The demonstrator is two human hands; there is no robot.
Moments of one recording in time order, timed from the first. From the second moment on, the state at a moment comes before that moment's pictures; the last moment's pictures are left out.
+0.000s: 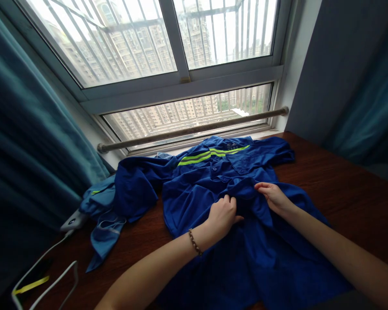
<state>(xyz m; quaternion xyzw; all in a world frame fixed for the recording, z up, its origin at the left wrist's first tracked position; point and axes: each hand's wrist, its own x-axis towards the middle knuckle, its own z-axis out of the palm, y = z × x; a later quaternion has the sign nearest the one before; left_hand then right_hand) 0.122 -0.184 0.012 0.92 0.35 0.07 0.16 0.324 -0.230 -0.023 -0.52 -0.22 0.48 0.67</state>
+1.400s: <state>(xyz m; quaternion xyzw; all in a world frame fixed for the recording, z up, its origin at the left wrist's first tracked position) 0.091 -0.139 0.103 0.77 0.30 0.42 0.37 0.240 -0.208 0.092 -0.42 -0.21 0.59 0.66</state>
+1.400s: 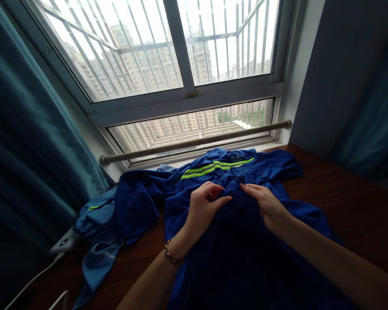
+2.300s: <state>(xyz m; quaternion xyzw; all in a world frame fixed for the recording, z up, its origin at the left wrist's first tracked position) 0.089 -0.143 0.106 0.58 0.33 0.31 0.68 0.237 -0.221 0.092 -0.43 -0.40 0.53 0.61</state>
